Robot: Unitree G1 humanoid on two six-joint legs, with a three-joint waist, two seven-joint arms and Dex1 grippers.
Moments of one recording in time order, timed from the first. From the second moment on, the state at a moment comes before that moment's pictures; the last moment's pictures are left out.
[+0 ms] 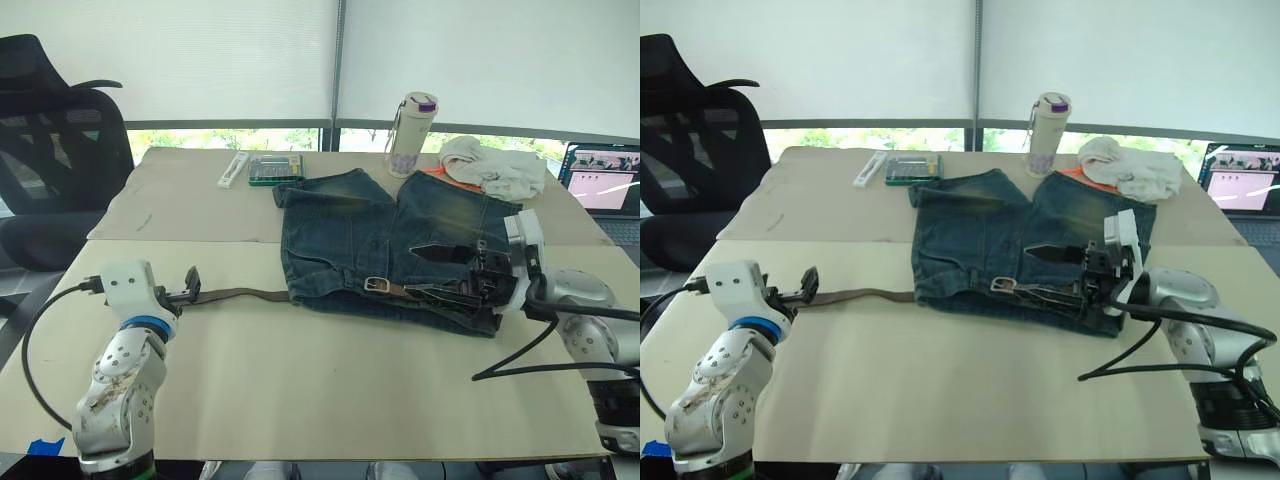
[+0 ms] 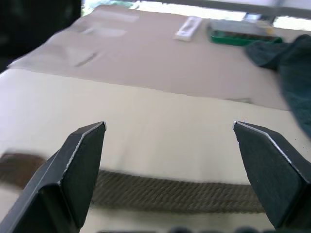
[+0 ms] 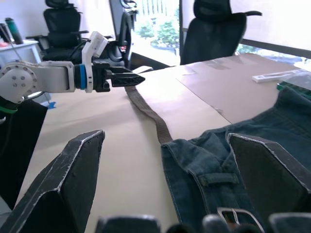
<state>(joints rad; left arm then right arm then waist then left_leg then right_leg) -0.11 0.15 0.39 -0.59 -0.31 0.86 0.11 -0.44 -0.77 -0.06 -0.07 0.78 0.40 1.17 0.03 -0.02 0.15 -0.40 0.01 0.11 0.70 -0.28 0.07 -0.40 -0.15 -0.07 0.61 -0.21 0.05</state>
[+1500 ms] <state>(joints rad) -0.61 0.12 0.45 0.10 -0.10 0.94 0.51 -0.43 -0.67 -0.06 -0.14 0.71 0.42 1.16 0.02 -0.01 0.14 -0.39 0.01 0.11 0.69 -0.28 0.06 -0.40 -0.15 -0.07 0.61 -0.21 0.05</state>
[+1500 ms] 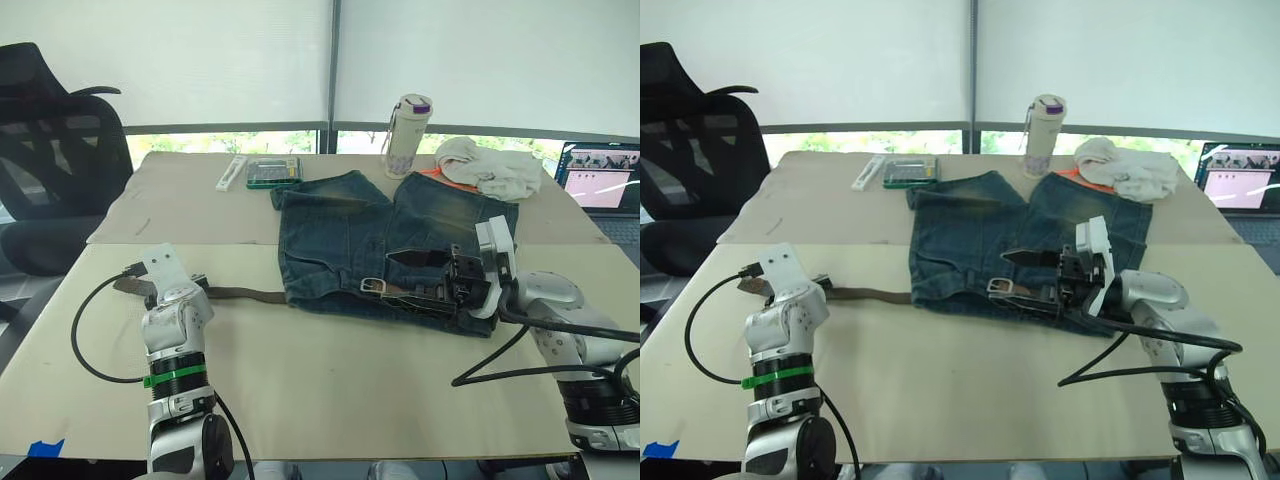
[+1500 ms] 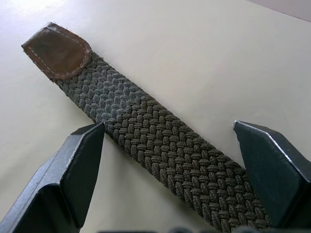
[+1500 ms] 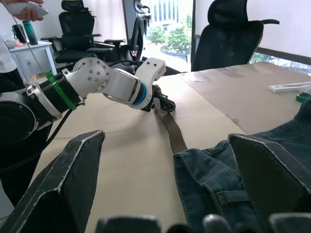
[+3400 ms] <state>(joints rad) -0.66 0.04 0.49 0.21 -0.08 0.70 0.61 -0.43 -0.64 -0.06 -0.17 0.68 0.42 1.12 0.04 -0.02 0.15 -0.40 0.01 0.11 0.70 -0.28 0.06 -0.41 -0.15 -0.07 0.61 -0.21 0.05</state>
